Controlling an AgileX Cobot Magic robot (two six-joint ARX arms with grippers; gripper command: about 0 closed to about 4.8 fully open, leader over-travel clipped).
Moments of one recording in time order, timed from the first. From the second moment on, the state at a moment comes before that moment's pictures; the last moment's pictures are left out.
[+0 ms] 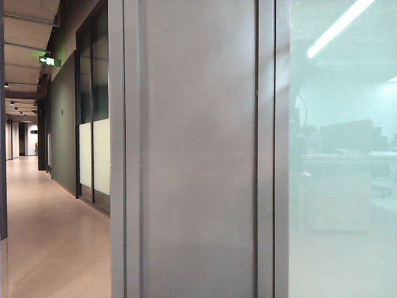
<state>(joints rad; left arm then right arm) 0.06 0.00 0.01 0.00 0.04 -0.06 0.16 0.24 0.71 -0.36 0.13 0.08</state>
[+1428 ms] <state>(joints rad) 0.06 0.00 0.01 0.00 0.04 -0.06 -0.02 0.12 0.68 -0.65 0.13 -0.03</state>
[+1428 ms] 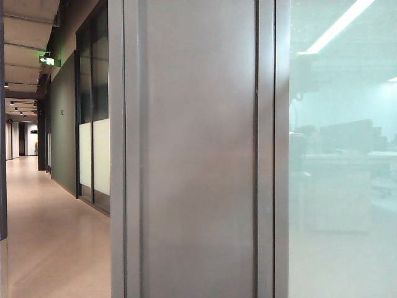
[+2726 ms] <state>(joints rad) 0.06 0.00 0.01 0.00 0.04 -0.06 -0.01 0.00 0.02 0.01 0.05 0.11</state>
